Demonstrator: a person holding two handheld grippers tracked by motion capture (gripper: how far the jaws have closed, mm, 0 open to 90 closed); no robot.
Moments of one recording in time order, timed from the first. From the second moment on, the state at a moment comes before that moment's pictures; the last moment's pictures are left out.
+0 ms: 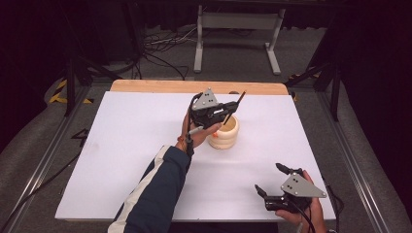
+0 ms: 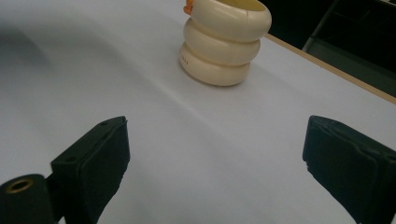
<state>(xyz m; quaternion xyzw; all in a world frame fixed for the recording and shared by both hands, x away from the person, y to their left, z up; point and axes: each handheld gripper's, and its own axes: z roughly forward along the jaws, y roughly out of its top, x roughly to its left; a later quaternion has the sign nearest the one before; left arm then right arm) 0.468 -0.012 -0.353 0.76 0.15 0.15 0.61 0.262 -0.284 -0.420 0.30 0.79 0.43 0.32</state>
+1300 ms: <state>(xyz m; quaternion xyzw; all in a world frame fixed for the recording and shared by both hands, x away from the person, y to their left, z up) 0.465 0.006 -0.388 0.77 0.17 0.12 0.60 0.262 -0.281 -0.421 0.29 0.79 0.43 0.32</state>
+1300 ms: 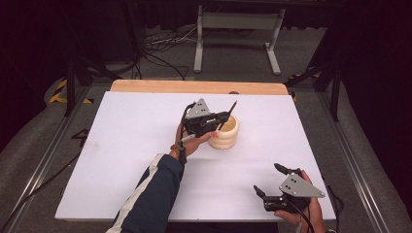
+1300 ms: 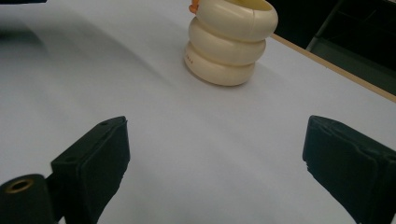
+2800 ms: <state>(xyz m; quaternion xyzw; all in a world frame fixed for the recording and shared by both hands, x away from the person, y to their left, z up) 0.449 0.016 -0.364 0.79 0.18 0.19 0.56 0.262 -0.280 -0.421 0.29 0.79 0.42 0.32</state>
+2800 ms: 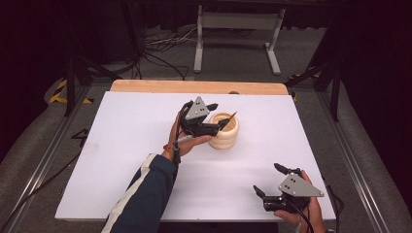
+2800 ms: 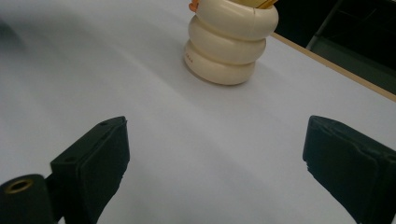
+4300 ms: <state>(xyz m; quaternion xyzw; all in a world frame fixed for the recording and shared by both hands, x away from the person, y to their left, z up) 0.418 0.044 -0.361 0.83 0.15 0.25 0.48 0.262 -0.277 -0.421 0.29 0.80 0.42 0.32</state>
